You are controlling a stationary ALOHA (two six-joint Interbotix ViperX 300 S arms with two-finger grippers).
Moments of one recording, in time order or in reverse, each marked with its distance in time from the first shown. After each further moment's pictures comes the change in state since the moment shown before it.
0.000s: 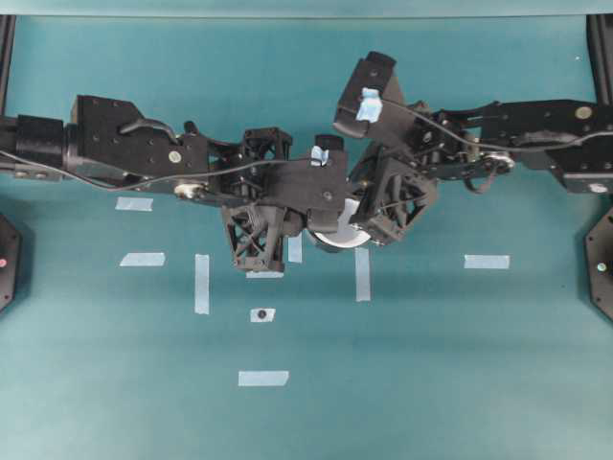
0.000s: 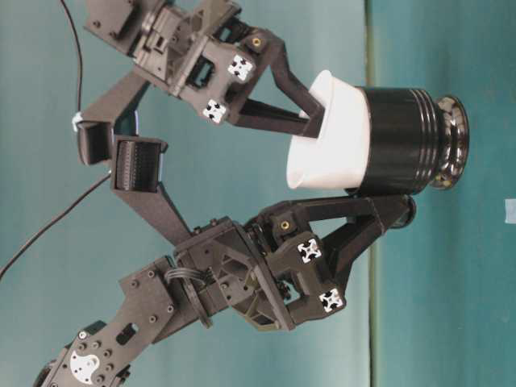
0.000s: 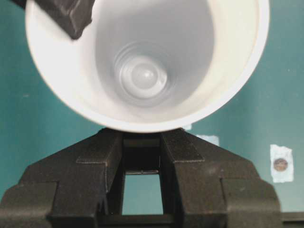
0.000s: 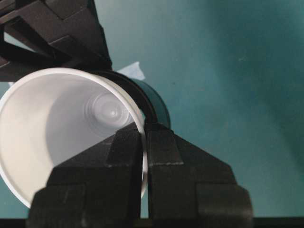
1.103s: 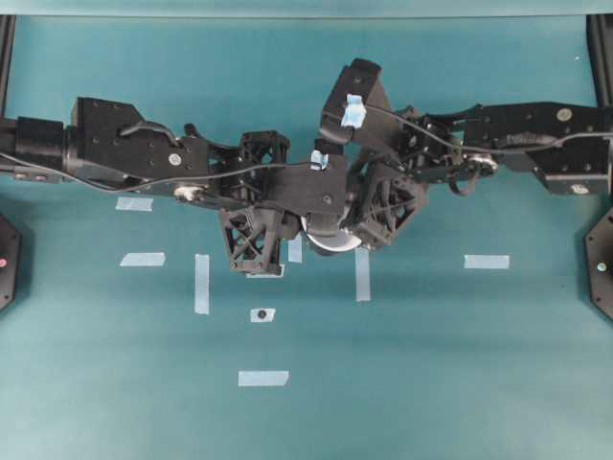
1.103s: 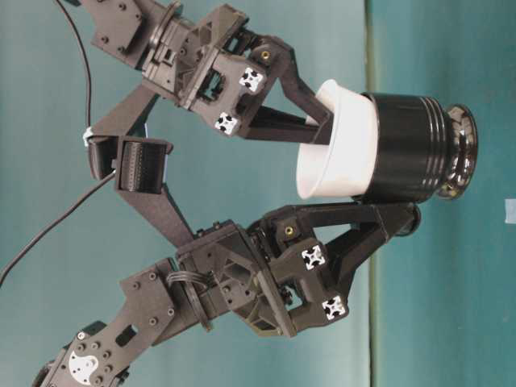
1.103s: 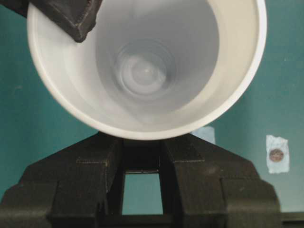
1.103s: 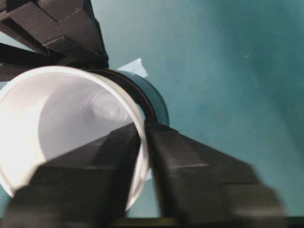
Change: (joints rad) left arm -0.008 -0.002 0.000 0.000 0.028 -0.003; right arm 0.012 0.025 -0.025 0.008 0.026 0.000
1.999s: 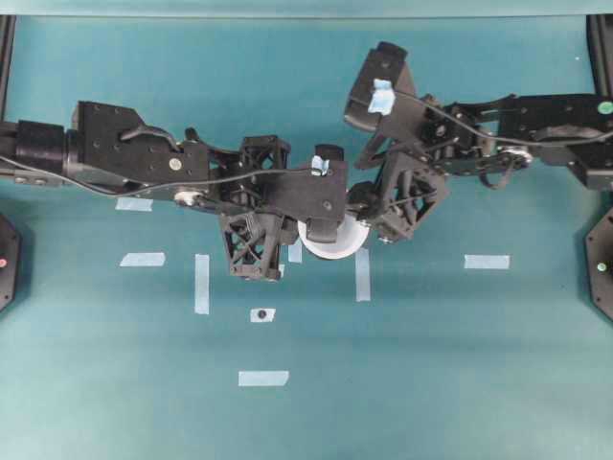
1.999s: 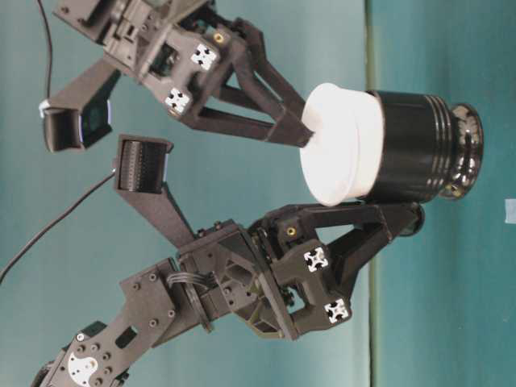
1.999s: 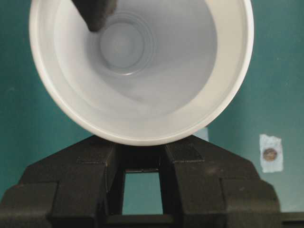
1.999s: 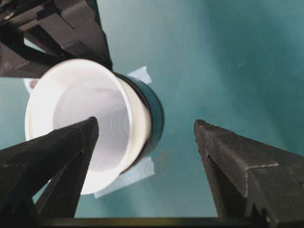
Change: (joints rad) left arm -0.012 0.002 0.000 0.002 0.000 -0.005; right arm -0.011 -0.109 0.035 -0.006 0.000 0.000
